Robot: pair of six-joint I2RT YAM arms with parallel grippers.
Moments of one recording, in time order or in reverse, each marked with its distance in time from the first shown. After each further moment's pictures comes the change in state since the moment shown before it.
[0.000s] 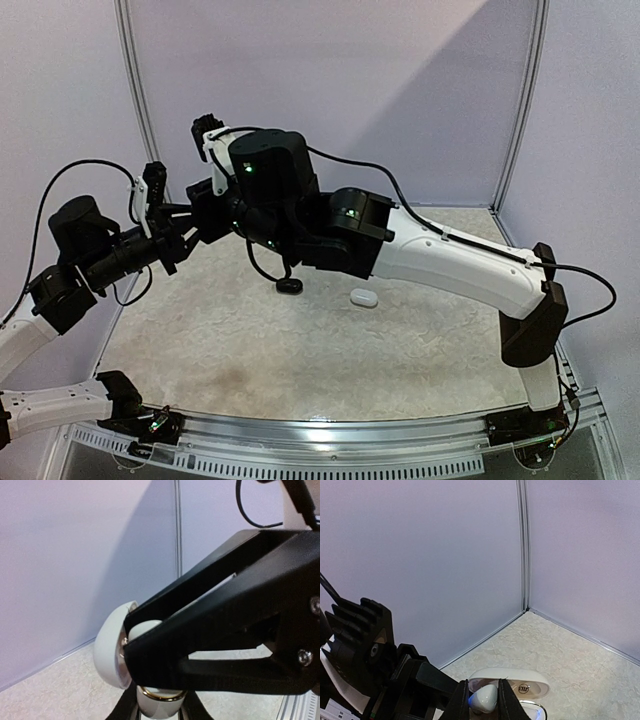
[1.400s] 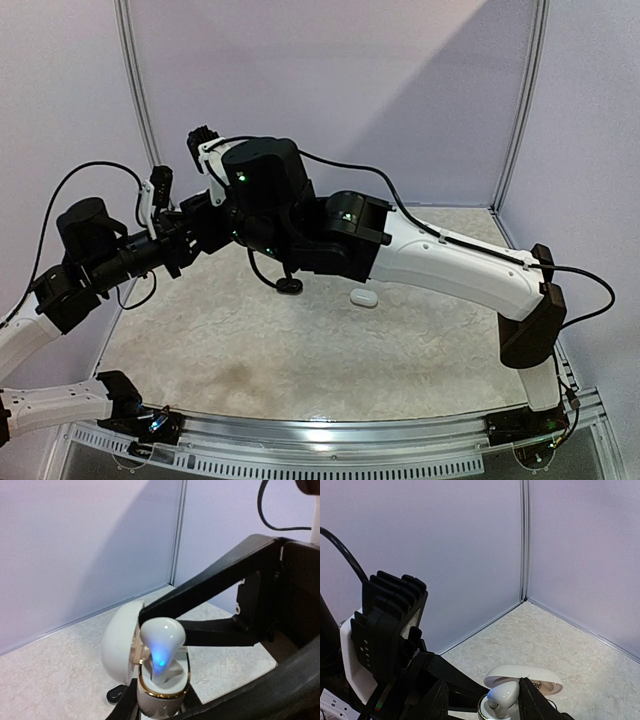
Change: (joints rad) left arm -0.005 0.016 -0.009 -0.034 0.002 -0.144; right arm 0.001 0.007 0.002 -0.056 0.016 -0.010
